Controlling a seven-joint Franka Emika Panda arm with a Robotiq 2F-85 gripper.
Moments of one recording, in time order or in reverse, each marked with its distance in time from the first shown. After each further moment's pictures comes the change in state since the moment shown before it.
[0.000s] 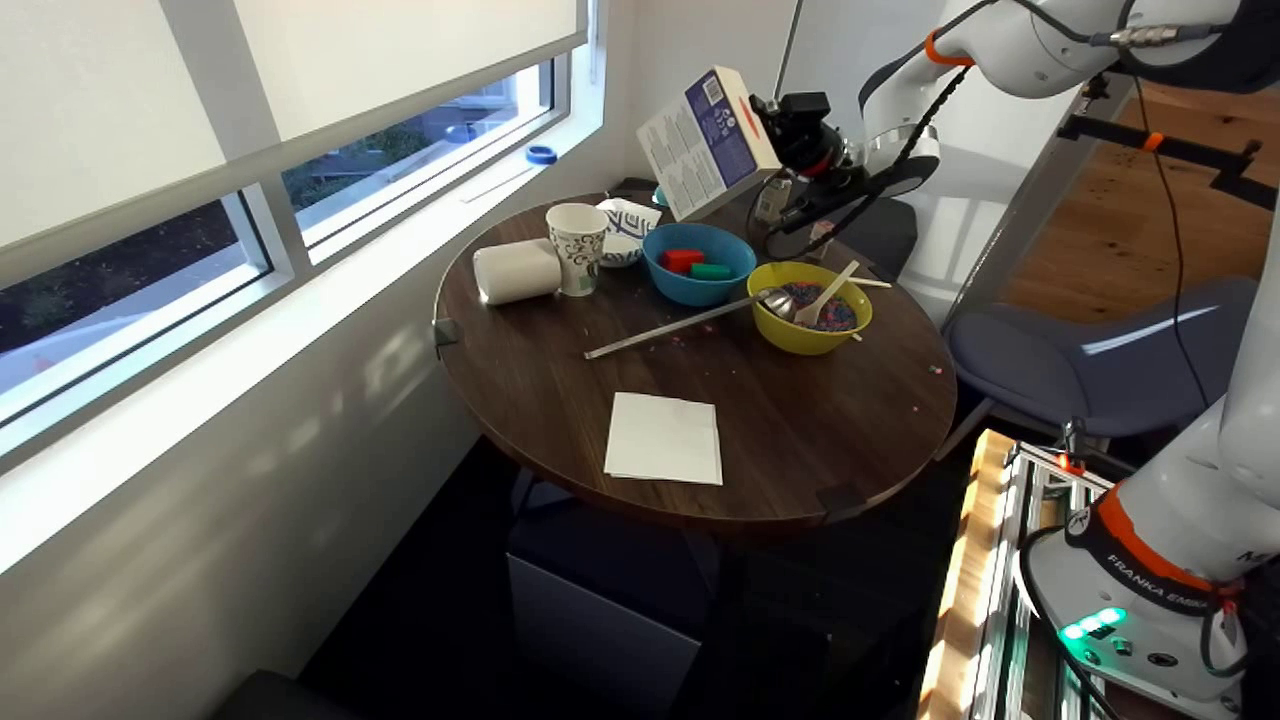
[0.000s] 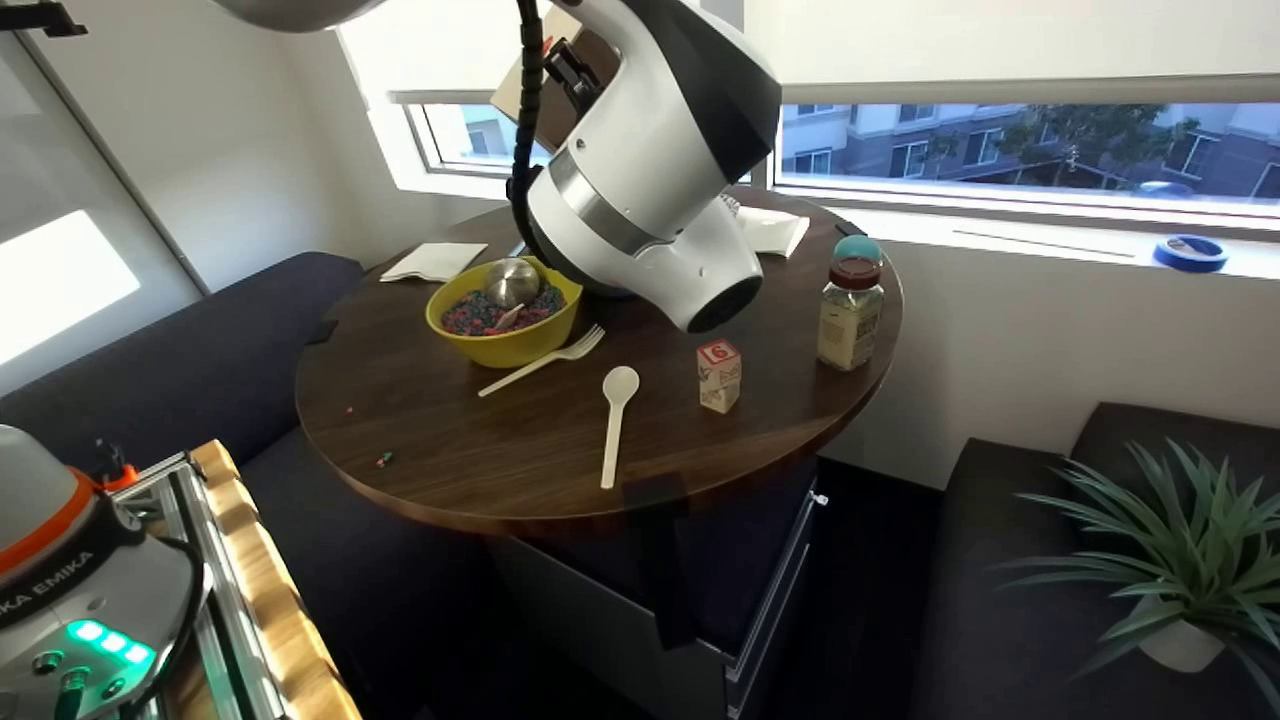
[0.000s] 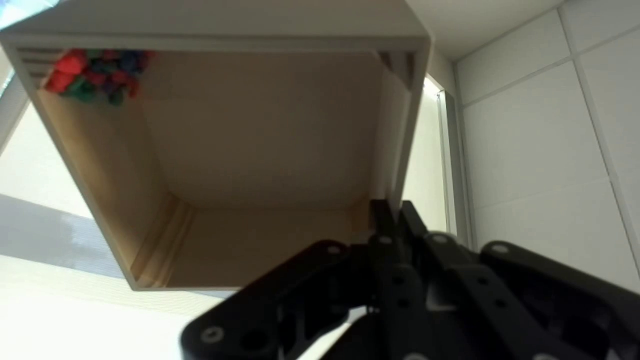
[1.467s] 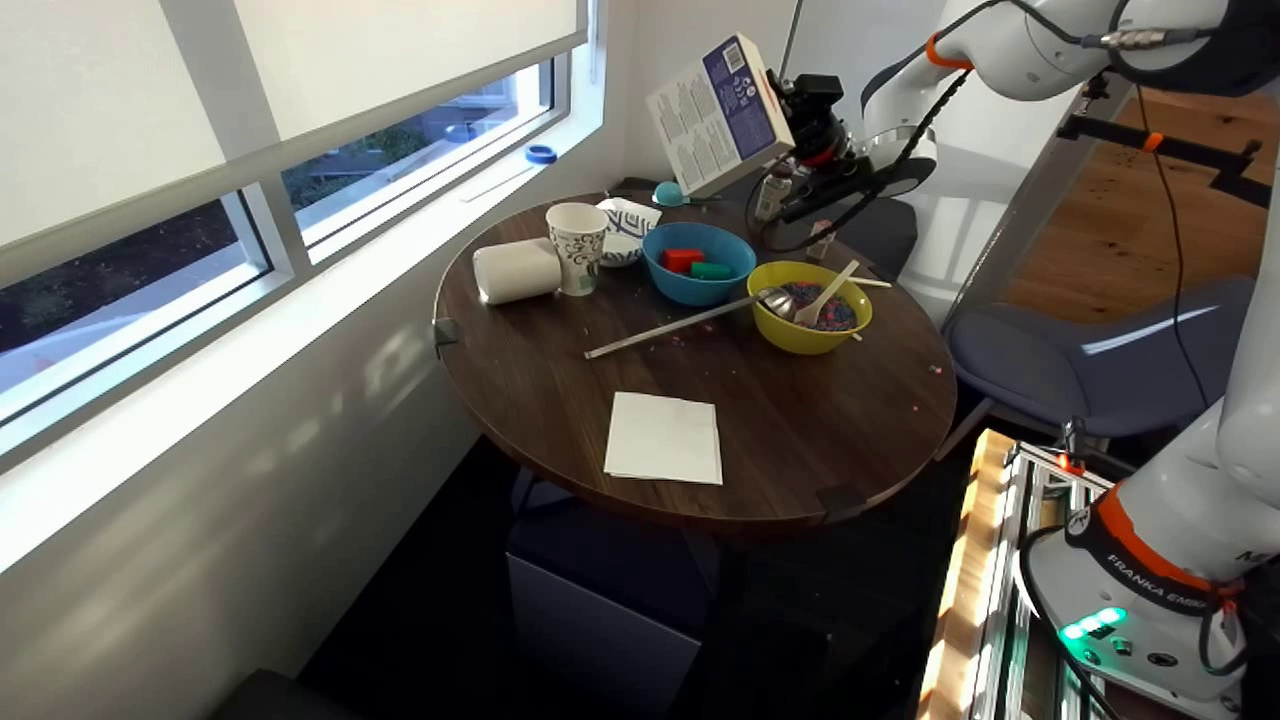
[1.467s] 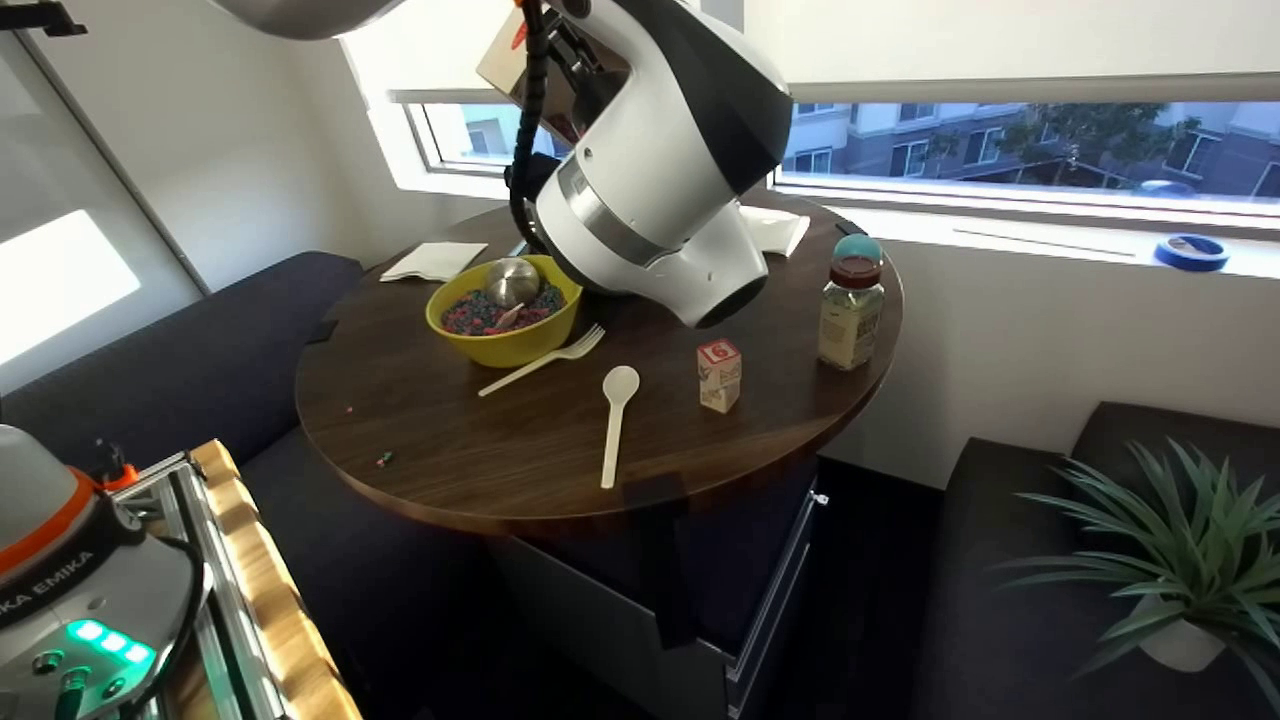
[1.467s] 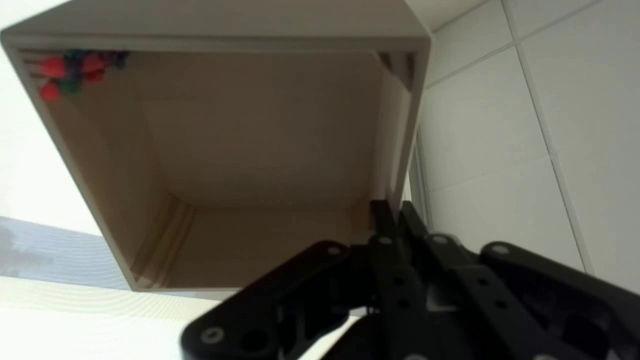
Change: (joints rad) arm -0.012 0.021 0.005 0.021 0.064 -0.111 0.042
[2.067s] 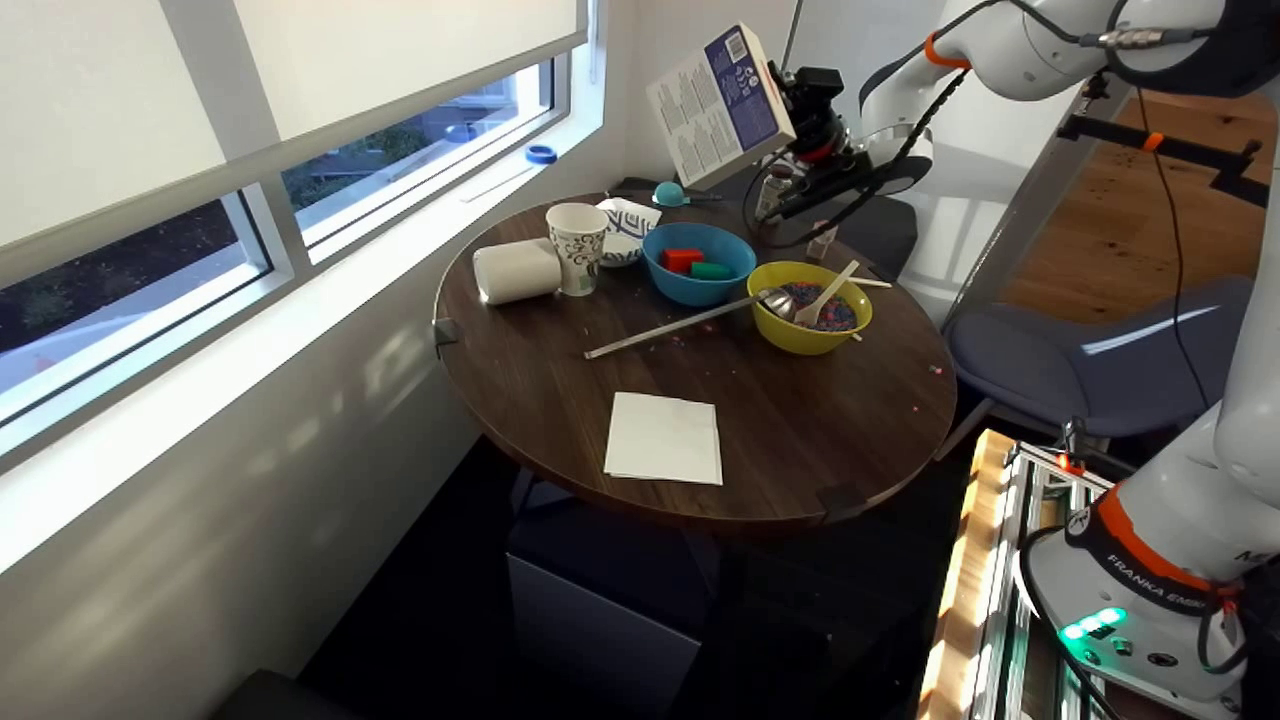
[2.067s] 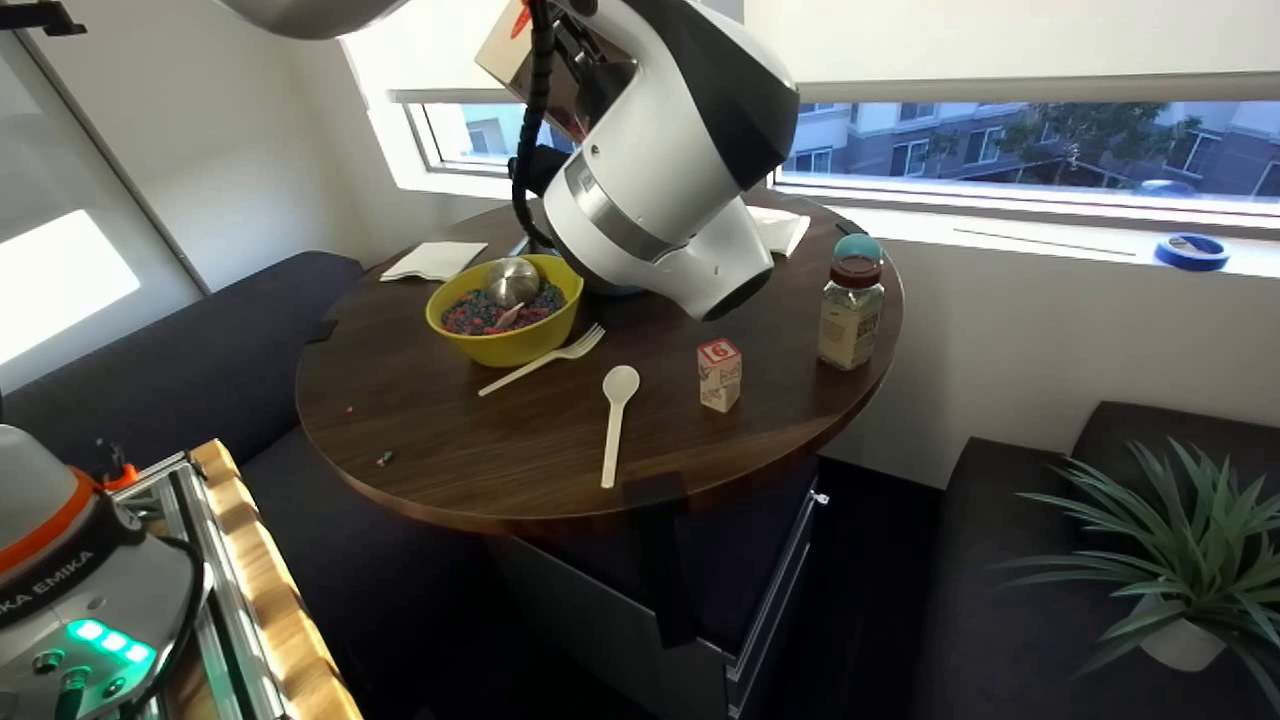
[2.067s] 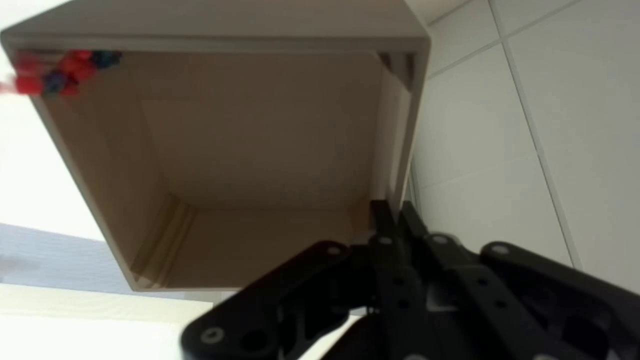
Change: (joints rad) arm -0.018 0.008 0.027 0.021 0.015 -0.015 0.022
